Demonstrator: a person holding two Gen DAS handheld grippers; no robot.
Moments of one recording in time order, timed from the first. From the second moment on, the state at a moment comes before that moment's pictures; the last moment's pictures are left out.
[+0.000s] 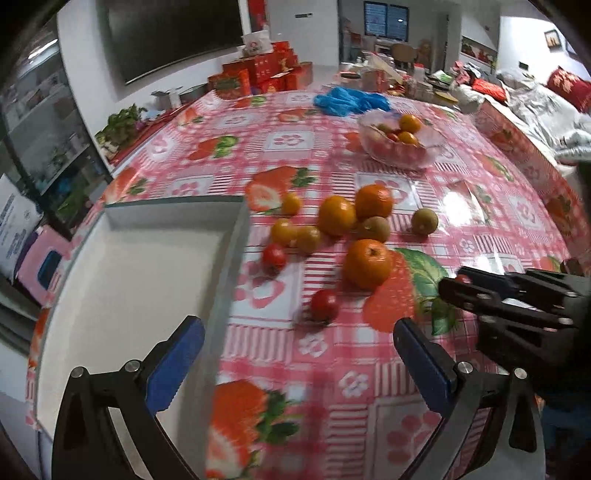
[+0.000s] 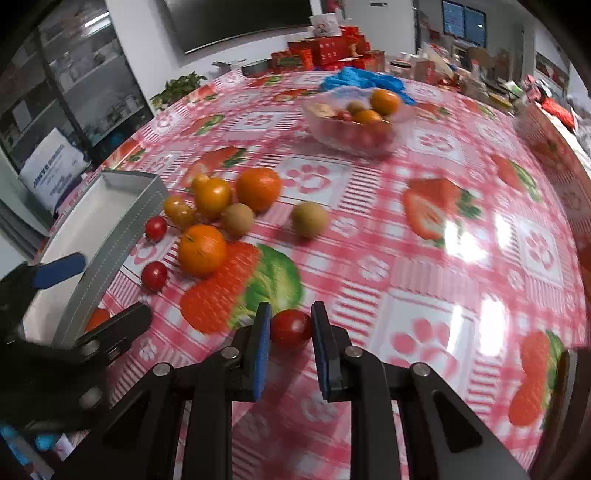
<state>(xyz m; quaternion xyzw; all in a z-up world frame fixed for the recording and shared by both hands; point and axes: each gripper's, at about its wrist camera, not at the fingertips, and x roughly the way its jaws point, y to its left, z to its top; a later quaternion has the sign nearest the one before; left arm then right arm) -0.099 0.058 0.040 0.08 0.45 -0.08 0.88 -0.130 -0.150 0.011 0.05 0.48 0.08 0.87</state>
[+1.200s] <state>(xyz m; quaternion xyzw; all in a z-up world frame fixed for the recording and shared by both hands) -0.119 0.100 0.068 0.00 0.45 -0.10 0.89 -0.163 -0.140 0.036 0.08 0.48 0.10 0.87</state>
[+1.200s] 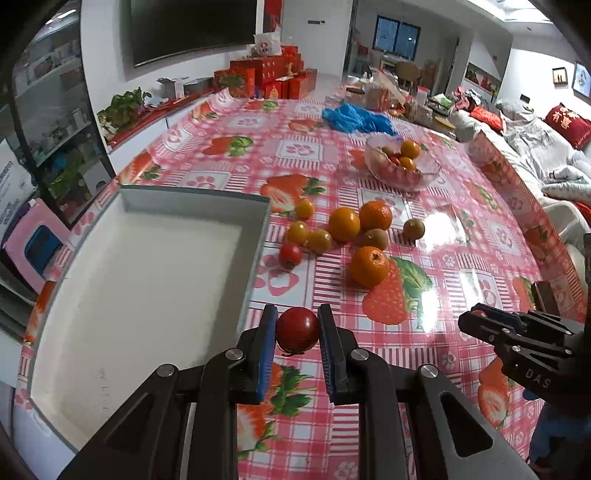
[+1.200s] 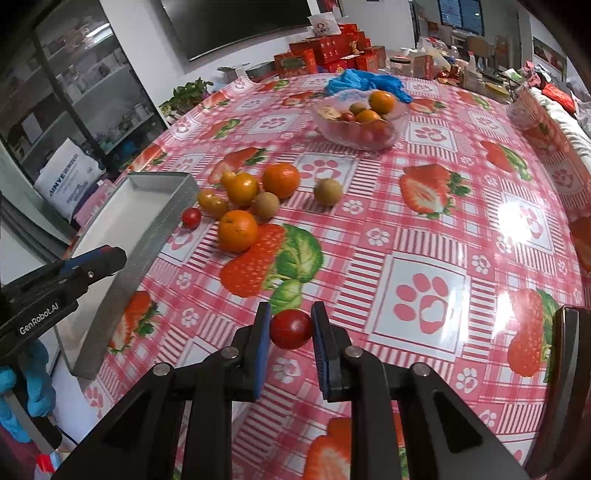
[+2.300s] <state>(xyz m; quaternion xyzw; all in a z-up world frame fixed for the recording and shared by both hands) -0.135 0.235 0.041 -0.04 0.43 0.02 0.90 -0.130 0.042 0.057 -0.02 0.50 0.22 0.84</state>
